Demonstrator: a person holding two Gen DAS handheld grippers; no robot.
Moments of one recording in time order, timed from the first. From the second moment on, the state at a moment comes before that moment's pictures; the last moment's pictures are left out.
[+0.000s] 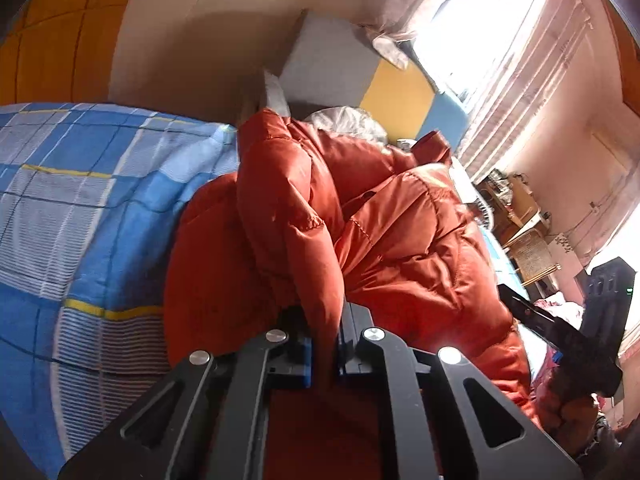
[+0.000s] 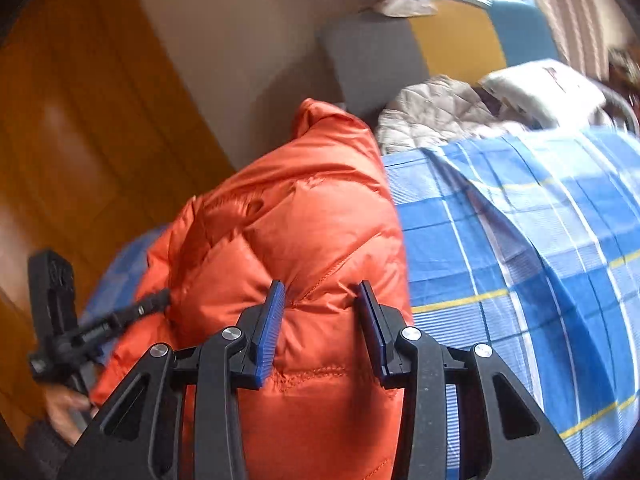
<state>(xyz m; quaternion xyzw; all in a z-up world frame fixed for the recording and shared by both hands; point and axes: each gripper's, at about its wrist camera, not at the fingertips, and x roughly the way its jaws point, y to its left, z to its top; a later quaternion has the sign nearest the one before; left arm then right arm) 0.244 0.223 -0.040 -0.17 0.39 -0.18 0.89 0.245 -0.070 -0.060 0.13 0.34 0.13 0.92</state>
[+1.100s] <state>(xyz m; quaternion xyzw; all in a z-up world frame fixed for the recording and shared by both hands) 0.224 0.224 -0.035 -0.25 0.38 -0.19 0.87 0.265 -0.032 -0.096 0.06 0.37 0.13 0.92</state>
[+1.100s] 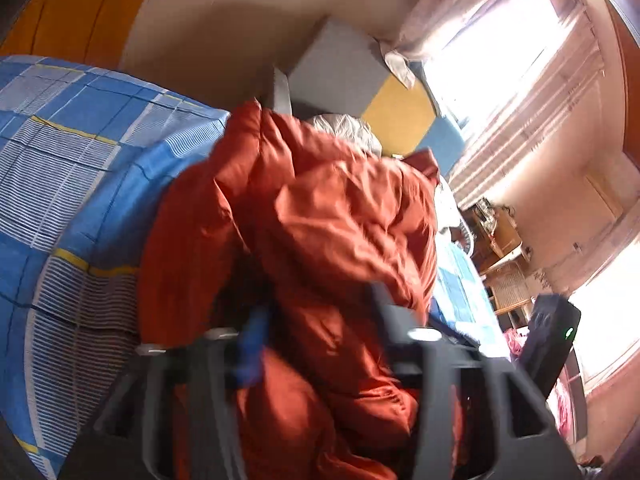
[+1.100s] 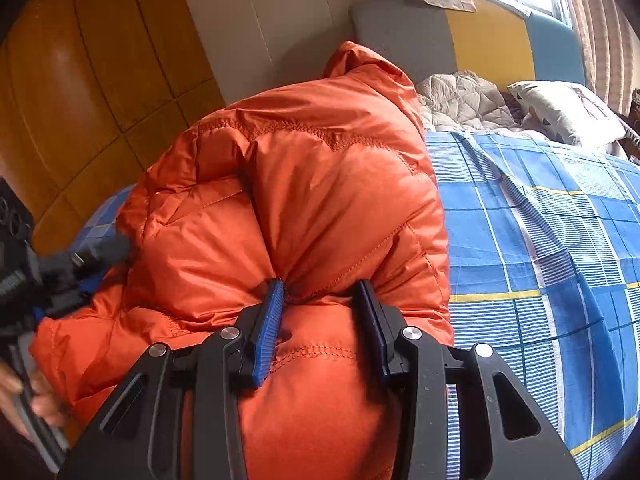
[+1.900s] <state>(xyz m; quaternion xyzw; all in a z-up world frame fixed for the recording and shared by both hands) 0.196 0.230 -0.063 -0.18 0.37 -0.12 0.90 0.288 0.021 -0.072 -0.03 0.36 0.10 0.93</state>
